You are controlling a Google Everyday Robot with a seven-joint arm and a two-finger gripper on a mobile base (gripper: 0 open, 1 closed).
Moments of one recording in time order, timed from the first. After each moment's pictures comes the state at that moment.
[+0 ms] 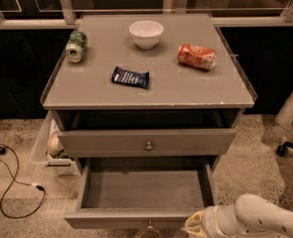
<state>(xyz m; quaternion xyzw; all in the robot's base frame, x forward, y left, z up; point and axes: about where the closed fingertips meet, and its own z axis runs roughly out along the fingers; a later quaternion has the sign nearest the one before) 0.369 -0.180 0.405 -0.63 0.71 0.17 0.26</state>
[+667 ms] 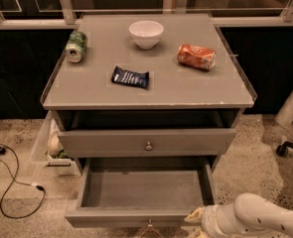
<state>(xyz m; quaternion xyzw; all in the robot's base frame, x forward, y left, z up) 0.375 -0.179 0.404 -0.63 0.71 0.16 0.26</state>
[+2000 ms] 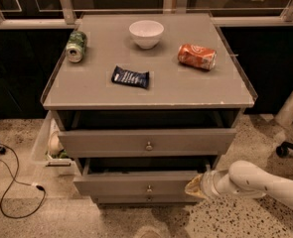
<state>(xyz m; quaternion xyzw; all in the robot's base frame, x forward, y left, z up) 0.513 -0.210 0.399 -0.61 0.72 0.12 0.30</state>
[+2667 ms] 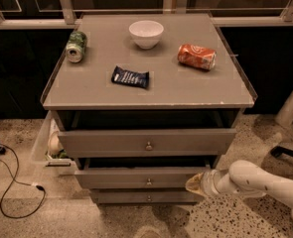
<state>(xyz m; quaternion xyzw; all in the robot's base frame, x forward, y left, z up) 0.518 -0.211 0.400 -0.61 0.72 0.11 0.31</state>
